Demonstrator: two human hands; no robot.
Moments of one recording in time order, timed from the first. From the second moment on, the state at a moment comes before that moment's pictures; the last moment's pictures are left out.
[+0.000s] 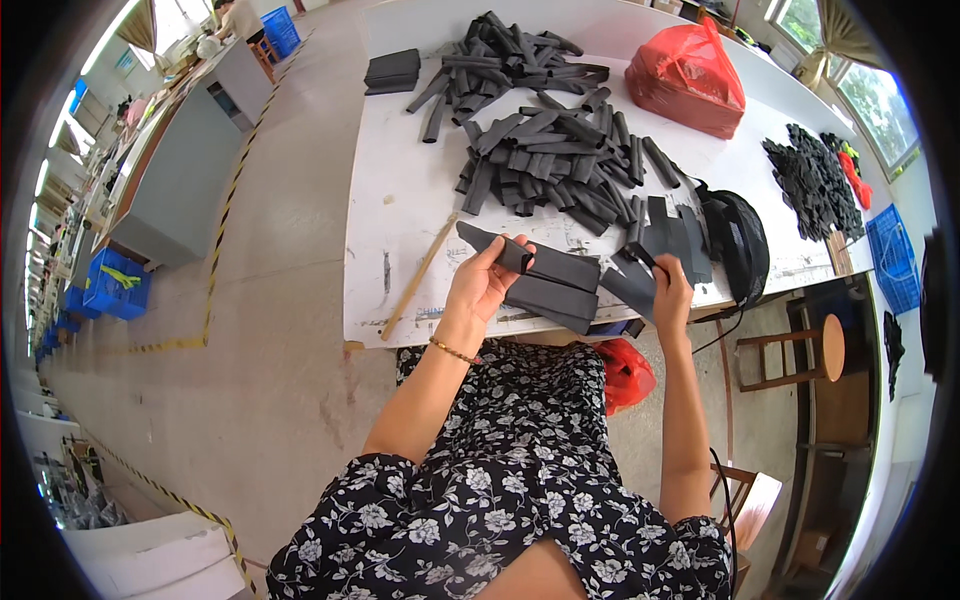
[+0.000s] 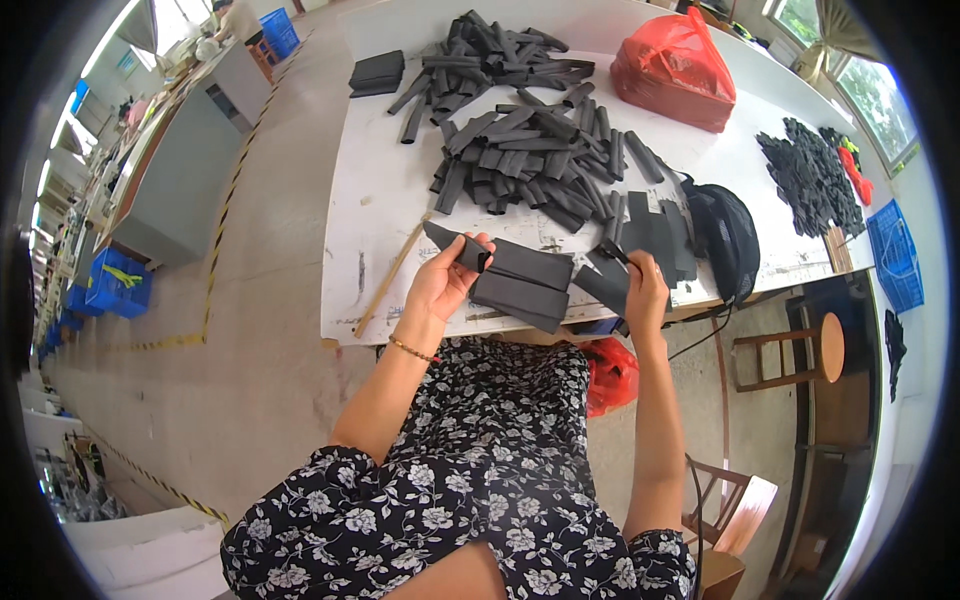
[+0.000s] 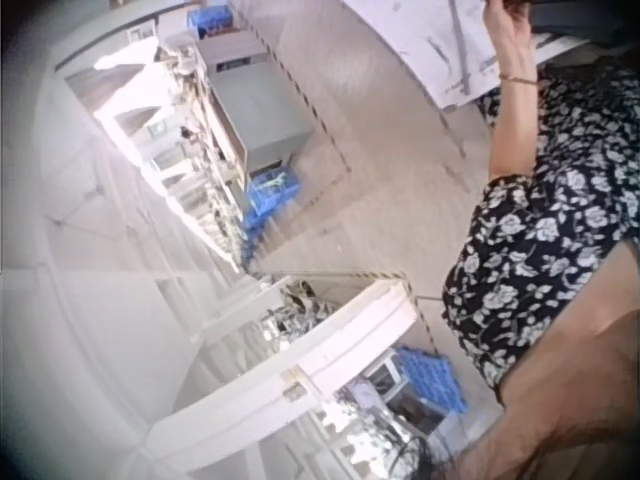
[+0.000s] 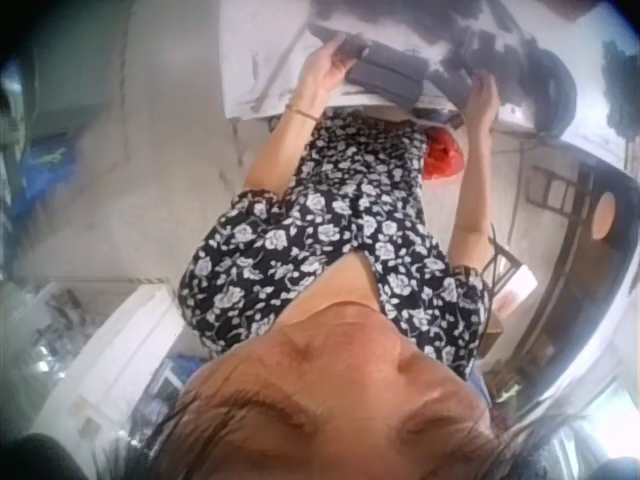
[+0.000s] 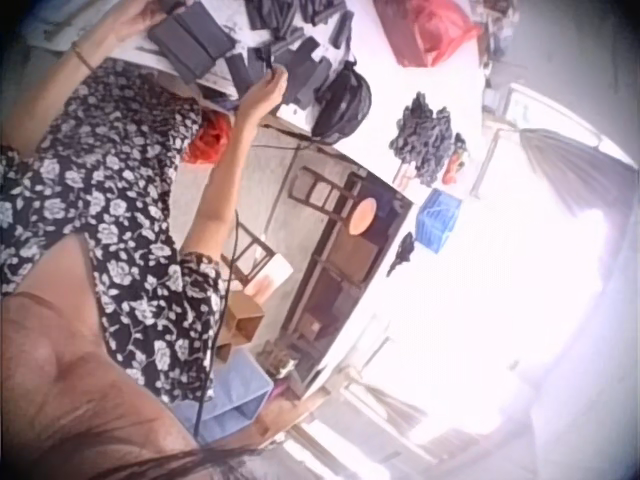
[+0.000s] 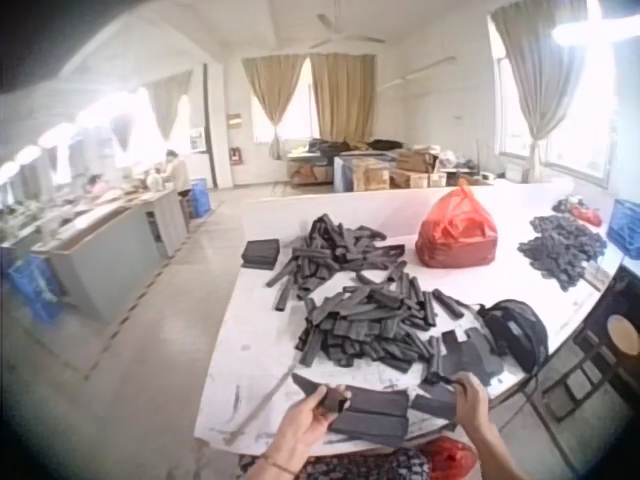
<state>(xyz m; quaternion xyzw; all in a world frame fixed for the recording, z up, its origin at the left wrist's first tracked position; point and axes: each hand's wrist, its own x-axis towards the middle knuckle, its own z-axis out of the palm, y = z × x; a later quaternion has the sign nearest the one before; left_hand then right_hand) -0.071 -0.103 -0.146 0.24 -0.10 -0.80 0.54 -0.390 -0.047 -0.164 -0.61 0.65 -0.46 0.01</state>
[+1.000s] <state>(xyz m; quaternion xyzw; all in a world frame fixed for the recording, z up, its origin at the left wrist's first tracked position) -0.087 -0.082 -0.117 0.30 -0.17 -0.81 0.47 -0.279 -0.006 -0.064 -0.79 0.51 -0.35 -0.05</state>
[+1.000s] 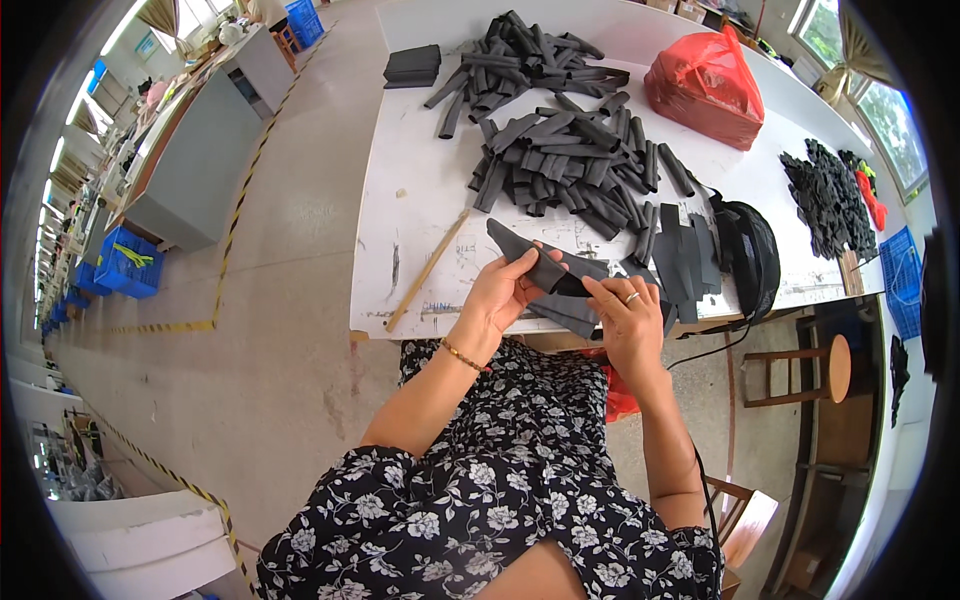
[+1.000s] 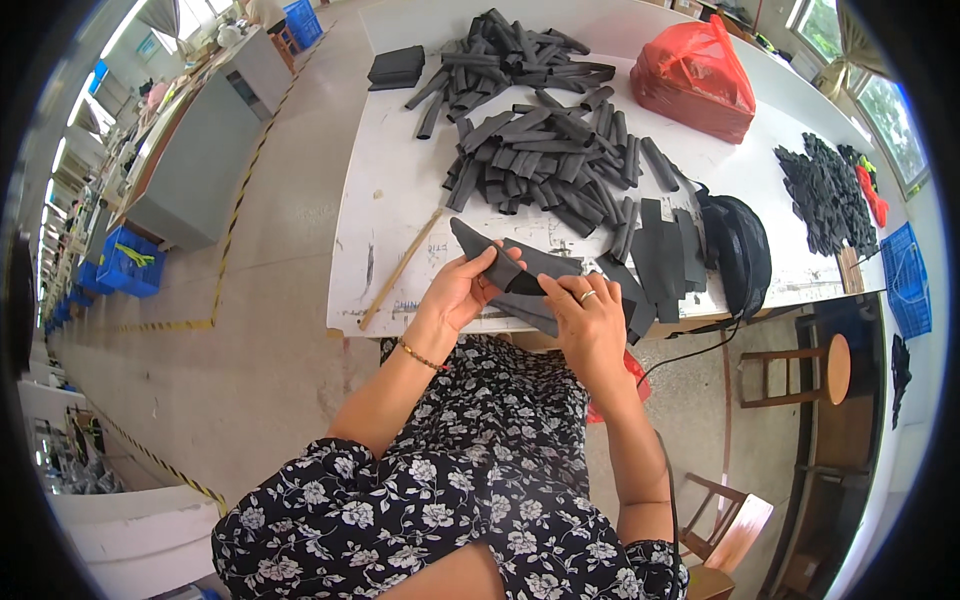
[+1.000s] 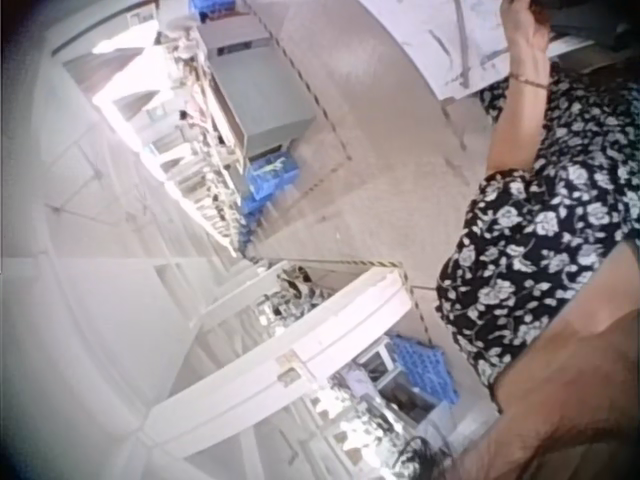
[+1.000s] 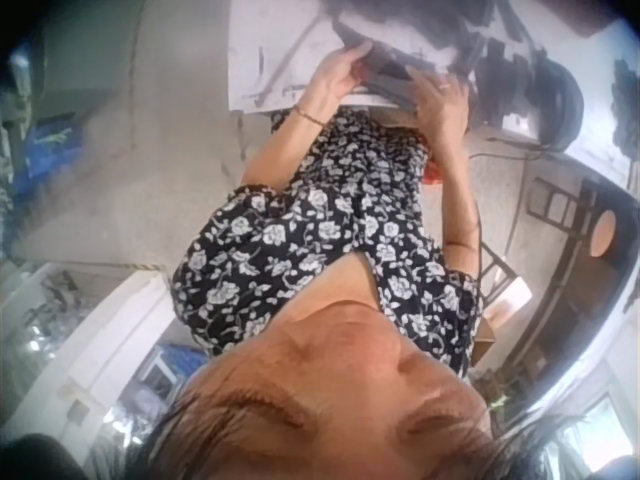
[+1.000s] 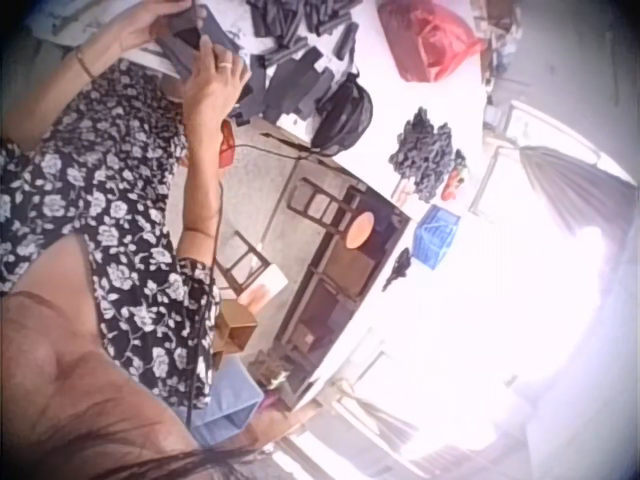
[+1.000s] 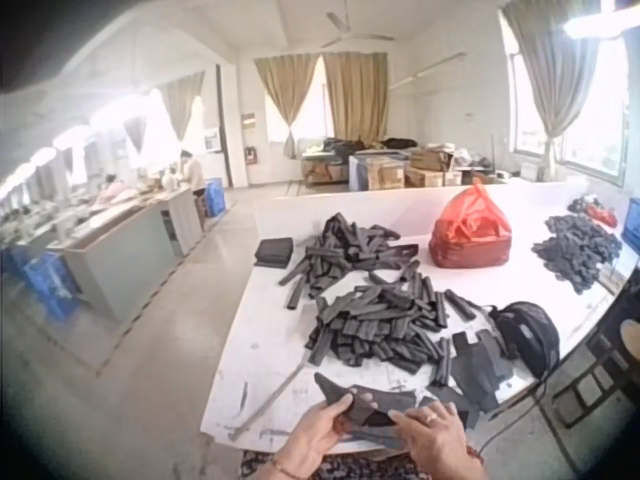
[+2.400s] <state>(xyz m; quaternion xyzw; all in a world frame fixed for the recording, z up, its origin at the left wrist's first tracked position) -0.092 -0.060 -0.107 0.19 -0.15 -0.77 0.59 -0.240 -0.016 -0.099 -0.81 0.46 -0.35 0.14</state>
